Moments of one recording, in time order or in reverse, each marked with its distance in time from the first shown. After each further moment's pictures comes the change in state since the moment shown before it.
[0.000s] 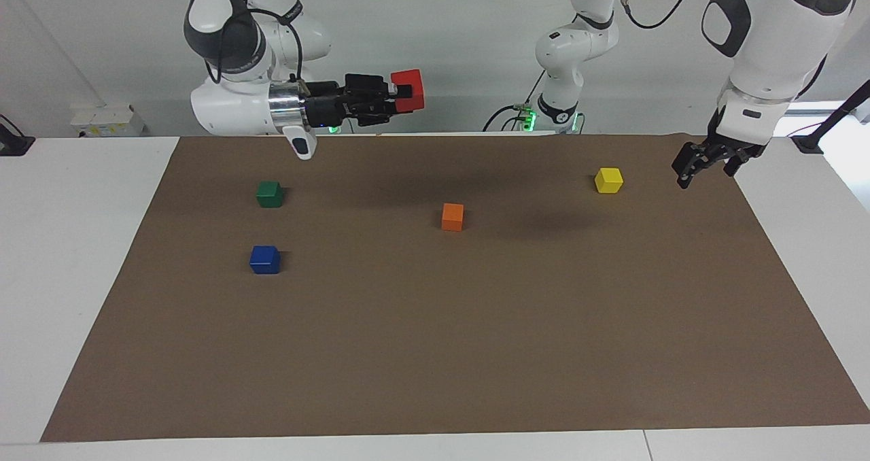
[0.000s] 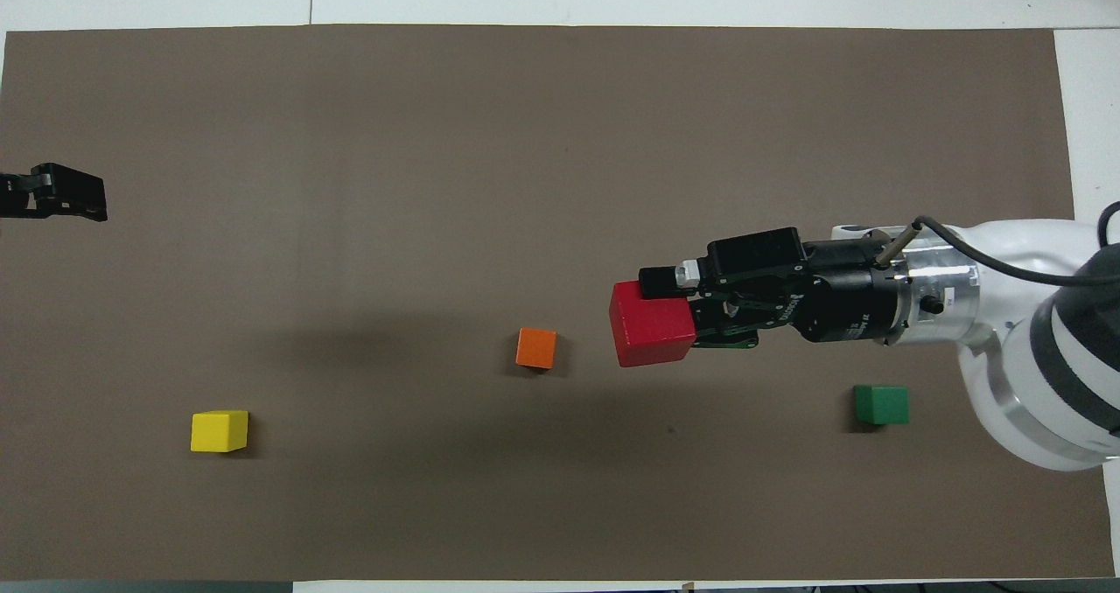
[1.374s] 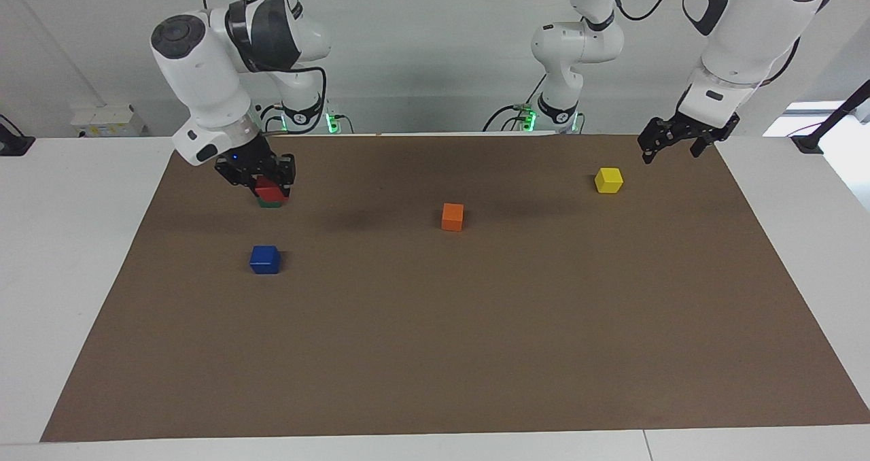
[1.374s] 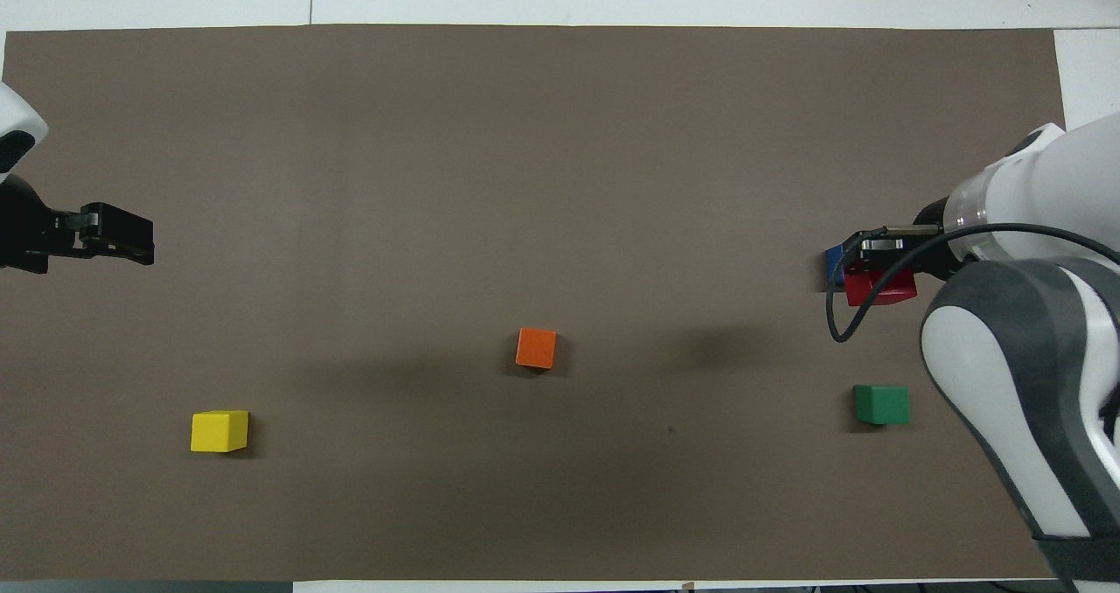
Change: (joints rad) left arm -0.432 -0.052 0.365 -0.011 -0.080 -0.114 0.011; right arm -0.045 0.113 0.006 0.178 -1.501 0.218 0.152
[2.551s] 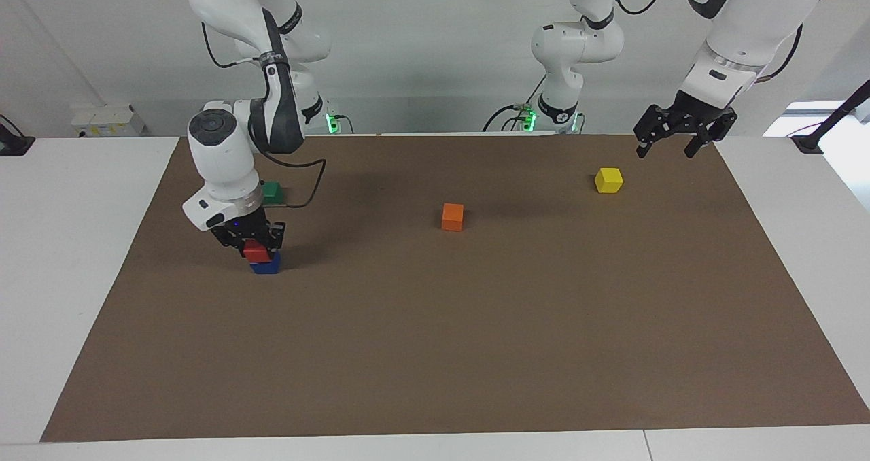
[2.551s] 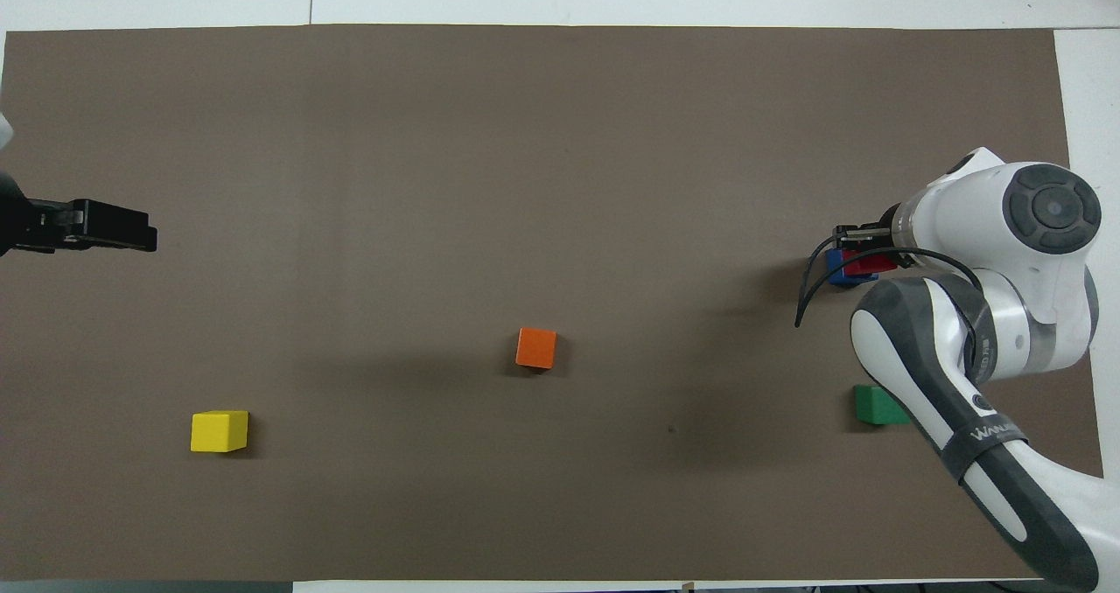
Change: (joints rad) left arm 0.014 -0.044 0.004 -0.038 -0.078 0.105 0.109; right arm -0.069 0.150 -0.003 -0.195 -0.177 0.472 0.020
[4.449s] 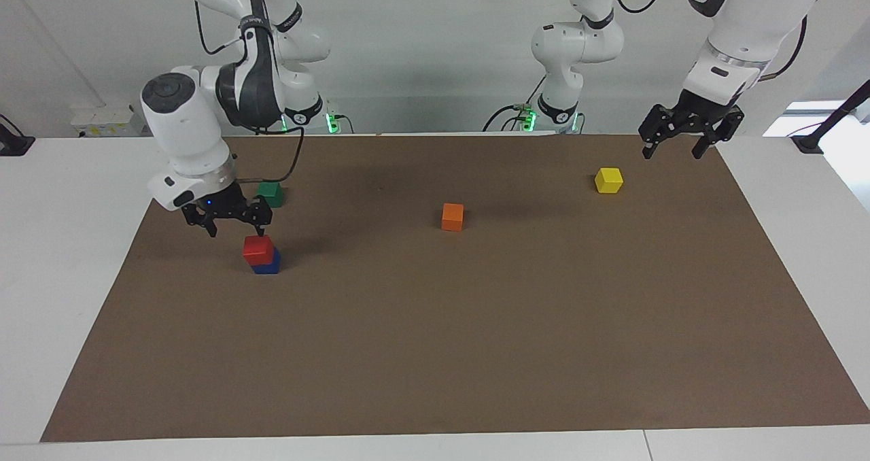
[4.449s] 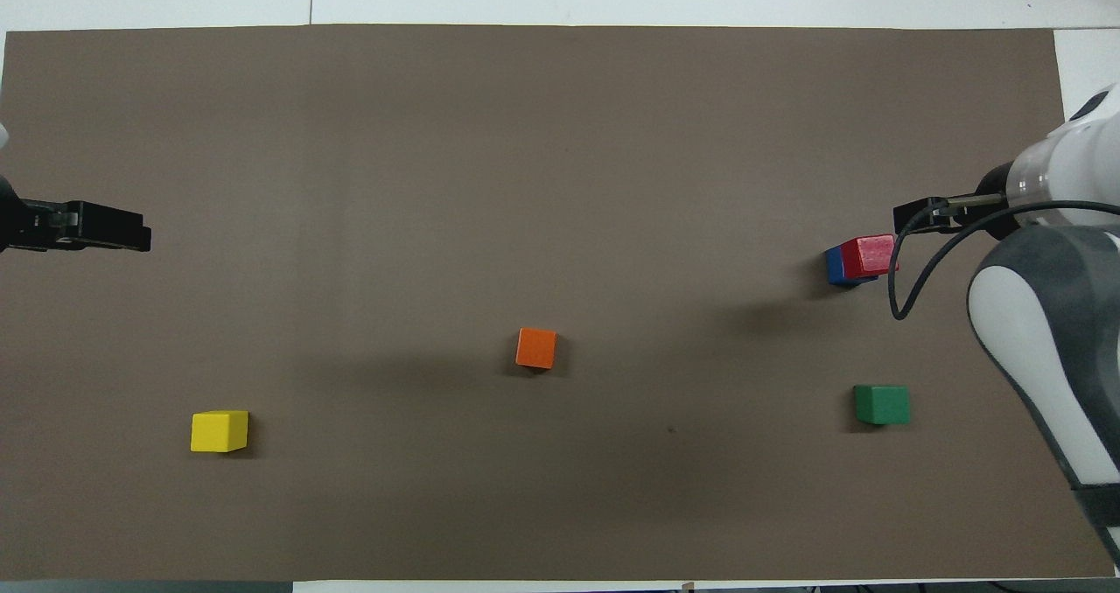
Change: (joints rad) left arm 0.001 -0.010 0.000 -0.010 0.007 0.006 0.009; right arm -0.023 -0.129 0.000 0.276 0.091 -0.464 -0.152
